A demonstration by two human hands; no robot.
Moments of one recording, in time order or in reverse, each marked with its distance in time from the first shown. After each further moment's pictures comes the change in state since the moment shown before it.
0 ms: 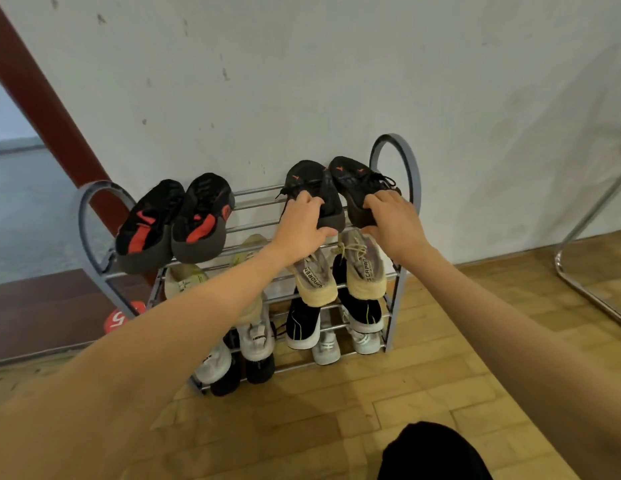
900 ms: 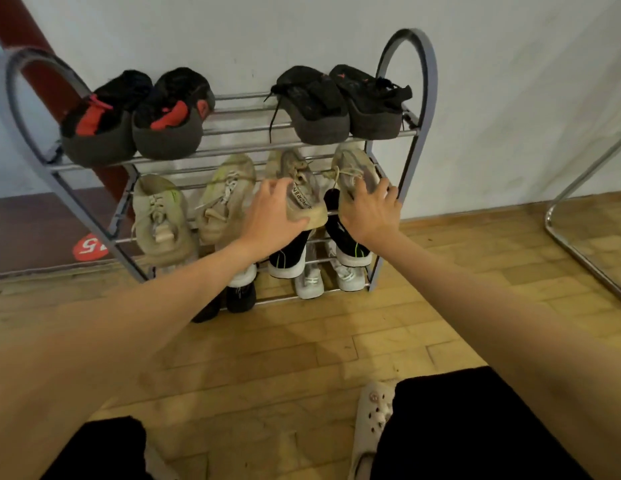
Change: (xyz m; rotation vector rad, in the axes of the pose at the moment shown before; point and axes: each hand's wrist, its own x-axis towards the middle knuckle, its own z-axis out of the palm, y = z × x) left_hand -0.112 -0.036 0.071 -0.149 0.034 -0.175; right_hand -0.067 -0.022 0.108 -0.024 -0.228 0.294
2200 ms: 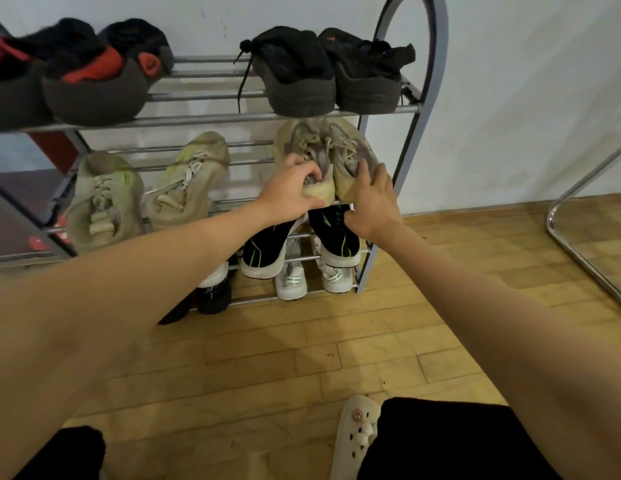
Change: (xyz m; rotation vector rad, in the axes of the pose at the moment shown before) left_hand 0.071 0.009 0.071 -0.085 -0.176 0.084; right_hand 0.039 0.041 0.035 0.128 -0.035 -0.098
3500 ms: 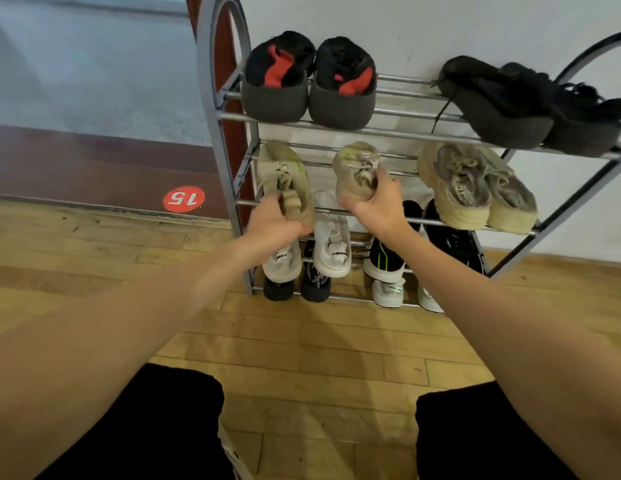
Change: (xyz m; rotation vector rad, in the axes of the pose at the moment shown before) left_hand -0.176 -0.151 -0.131 -0.469 0.245 -0.634; right_hand -0.022 -0.236 0.041 0.618 -0.090 -0.044
